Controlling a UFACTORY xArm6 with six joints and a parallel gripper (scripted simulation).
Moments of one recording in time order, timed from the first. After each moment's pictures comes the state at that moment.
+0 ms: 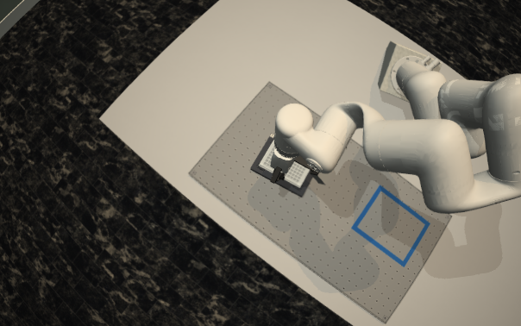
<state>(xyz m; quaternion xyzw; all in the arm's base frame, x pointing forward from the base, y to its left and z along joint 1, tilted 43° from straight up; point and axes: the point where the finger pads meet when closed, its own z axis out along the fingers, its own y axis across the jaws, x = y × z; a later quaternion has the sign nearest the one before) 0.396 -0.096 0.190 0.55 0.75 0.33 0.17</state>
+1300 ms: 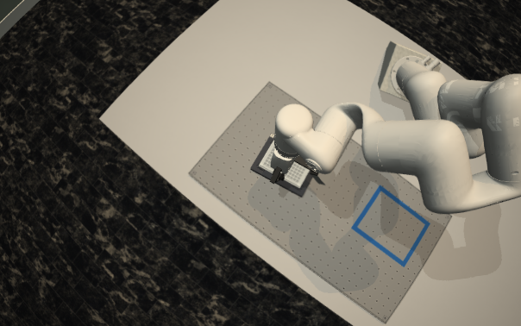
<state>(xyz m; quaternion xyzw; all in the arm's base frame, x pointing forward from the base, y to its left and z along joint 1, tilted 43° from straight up) 0.397 -0.095 0.188 0.55 0.75 0.33 0.17</state>
